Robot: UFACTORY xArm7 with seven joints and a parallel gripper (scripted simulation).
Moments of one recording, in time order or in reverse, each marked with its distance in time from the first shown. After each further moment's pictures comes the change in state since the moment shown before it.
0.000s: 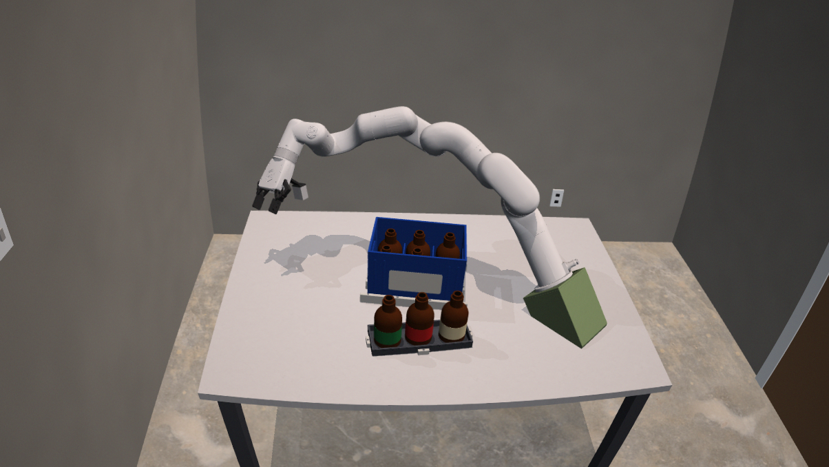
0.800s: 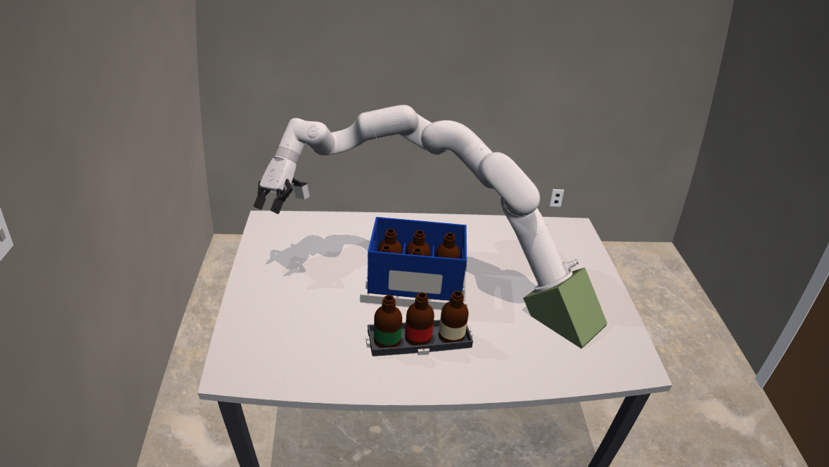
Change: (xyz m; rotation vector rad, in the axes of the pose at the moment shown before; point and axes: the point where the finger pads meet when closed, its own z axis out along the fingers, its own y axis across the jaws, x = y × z) arm 0.002 0.007 -0.002 -0.012 0.012 -0.020
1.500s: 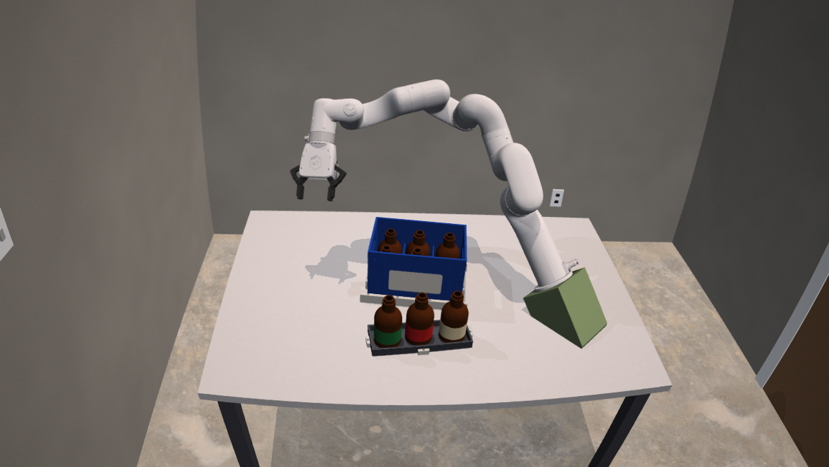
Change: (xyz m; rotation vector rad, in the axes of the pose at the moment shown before) arm 0.036 0.155 -0.069 -0.191 0.203 -0.495
